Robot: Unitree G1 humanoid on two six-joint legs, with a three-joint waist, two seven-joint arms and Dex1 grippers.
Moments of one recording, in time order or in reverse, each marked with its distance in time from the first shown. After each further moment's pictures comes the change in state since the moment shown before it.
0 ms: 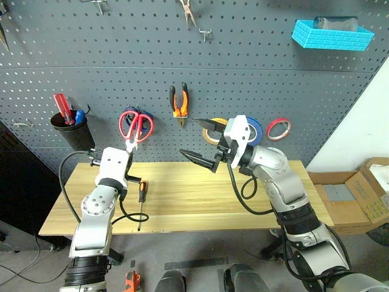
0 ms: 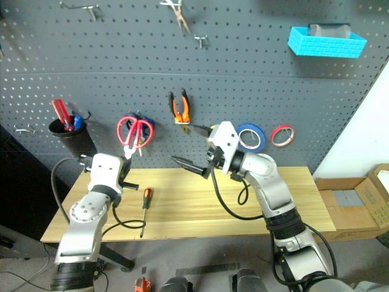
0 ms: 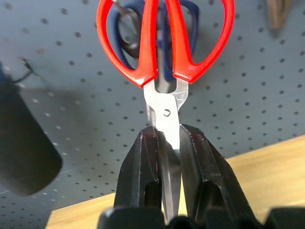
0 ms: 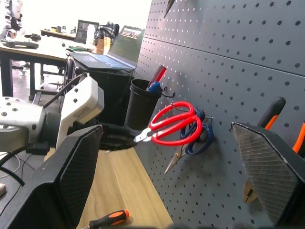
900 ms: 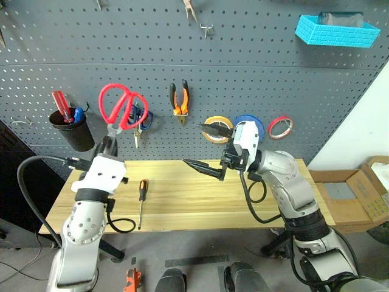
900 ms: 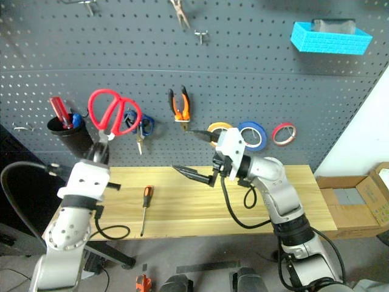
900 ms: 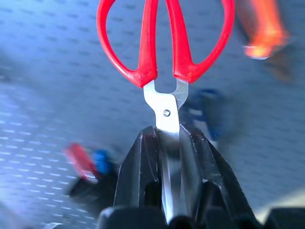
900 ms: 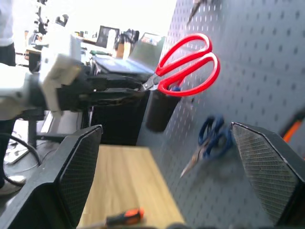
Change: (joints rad) left arm 0.190 0.073 0.032 -0.334 0.196 -0.141 0.125; right arm 0.040 -0.035 -0.004 -0.084 0.043 -0.018 0.076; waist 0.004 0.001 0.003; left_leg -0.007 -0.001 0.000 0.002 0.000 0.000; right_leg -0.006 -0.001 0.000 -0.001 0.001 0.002
